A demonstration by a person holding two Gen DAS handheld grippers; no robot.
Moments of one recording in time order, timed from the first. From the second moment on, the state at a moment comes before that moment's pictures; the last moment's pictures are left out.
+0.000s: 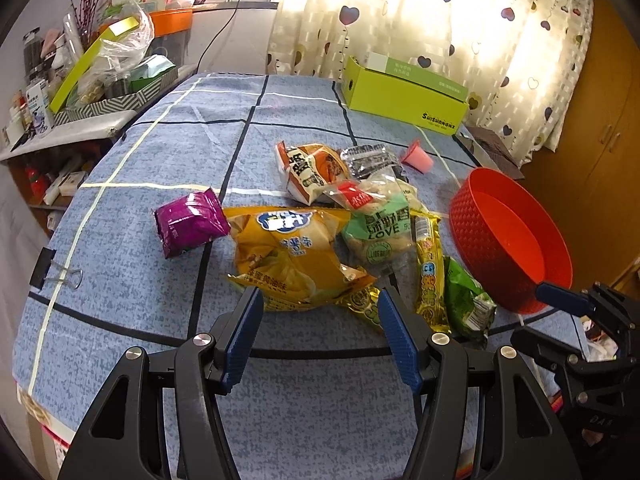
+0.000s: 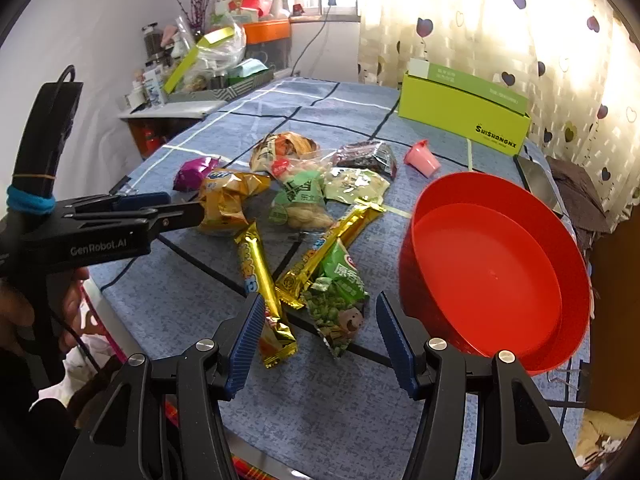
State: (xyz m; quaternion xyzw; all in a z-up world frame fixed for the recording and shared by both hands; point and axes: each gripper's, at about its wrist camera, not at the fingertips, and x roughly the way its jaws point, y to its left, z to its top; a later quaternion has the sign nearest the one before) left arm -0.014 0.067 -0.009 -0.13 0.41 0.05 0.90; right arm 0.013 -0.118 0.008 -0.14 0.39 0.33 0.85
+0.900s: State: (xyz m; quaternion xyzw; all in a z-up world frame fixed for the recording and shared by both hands) left arm 0.028 0.087 -0.033 -0.14 0.41 0.05 0.90; right arm 0.018 -0.113 0.004 -0.14 0.40 0.32 0.84
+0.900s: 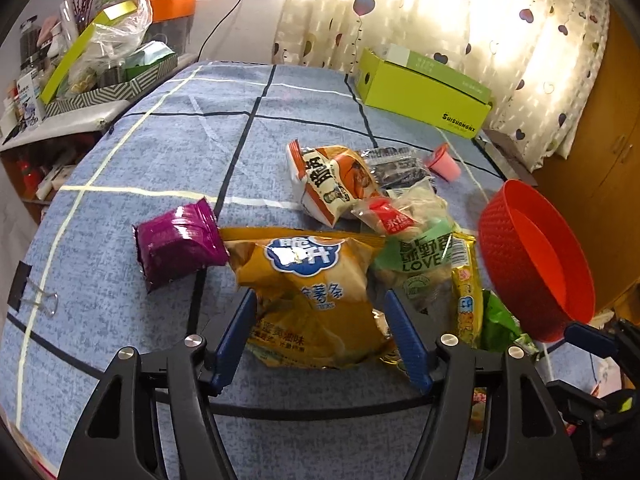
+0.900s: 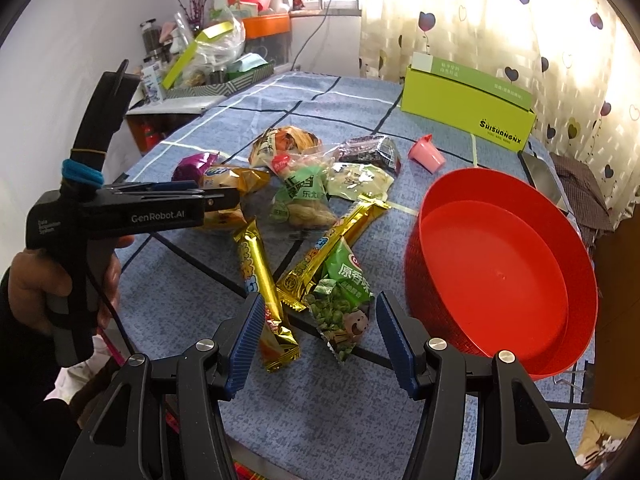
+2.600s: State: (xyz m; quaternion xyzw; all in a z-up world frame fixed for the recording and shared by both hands) left arm -0.020 0.109 -0.017 -0.13 0.37 0.00 0.92; right arm 0.023 -0.040 -0.036 -0.20 0.45 0.38 0.78
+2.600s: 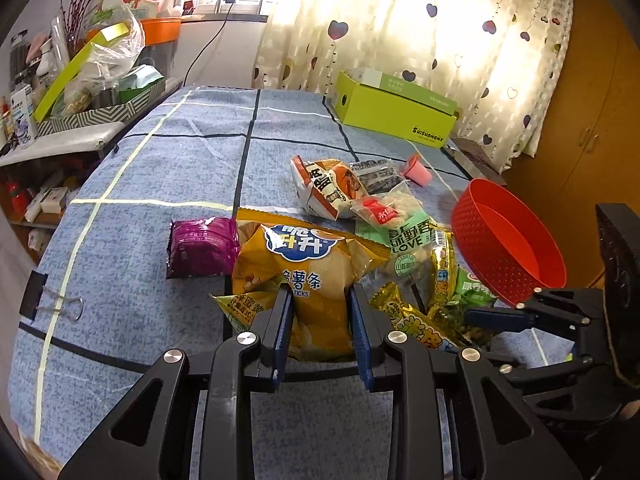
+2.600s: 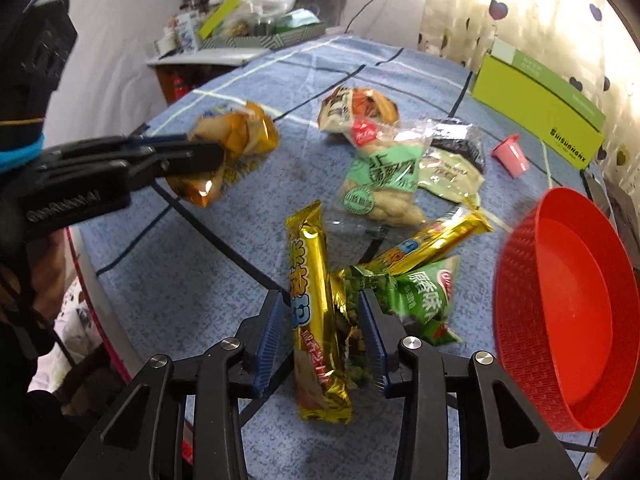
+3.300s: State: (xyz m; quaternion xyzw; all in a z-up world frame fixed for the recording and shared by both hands) left arm -0.034 0.105 -0.002 -0.12 0.36 0.00 0.92; right arm 0.024 -0.049 -0.012 -0.17 0.43 0.38 0.80
